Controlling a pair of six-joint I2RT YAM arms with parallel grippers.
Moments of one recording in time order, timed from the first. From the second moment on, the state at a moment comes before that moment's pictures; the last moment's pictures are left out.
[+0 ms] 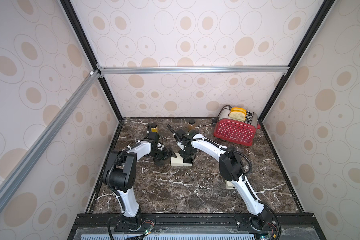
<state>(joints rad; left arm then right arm) -0.19 1.81 1.13 -0.64 0.56 -0.58 0.87 2.44 2.19 -1.17 0.05 0.13</state>
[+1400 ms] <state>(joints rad) -0.20 1.81 1.11 -0.61 0.58 -0.58 0.88 2.31 2.09 -1.09 0.05 0.19</state>
